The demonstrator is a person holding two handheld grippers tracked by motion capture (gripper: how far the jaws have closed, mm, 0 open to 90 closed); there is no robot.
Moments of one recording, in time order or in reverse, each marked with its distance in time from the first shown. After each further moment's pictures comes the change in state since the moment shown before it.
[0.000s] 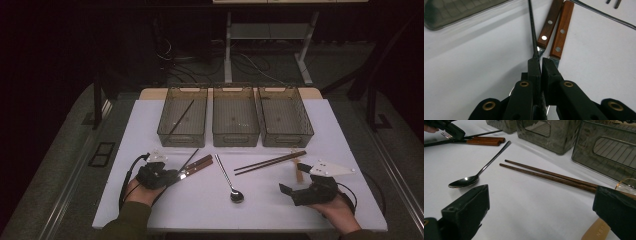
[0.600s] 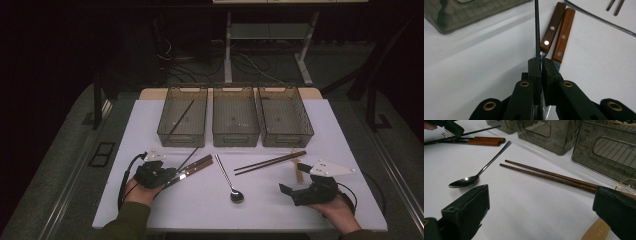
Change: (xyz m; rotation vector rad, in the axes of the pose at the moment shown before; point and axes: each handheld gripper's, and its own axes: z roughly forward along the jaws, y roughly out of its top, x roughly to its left) left arm -0.001 0.003 -0.007 -0.028 0.020 -0.007; right arm 0.000 0.000 0.000 -0.001 -0.001 -0.001
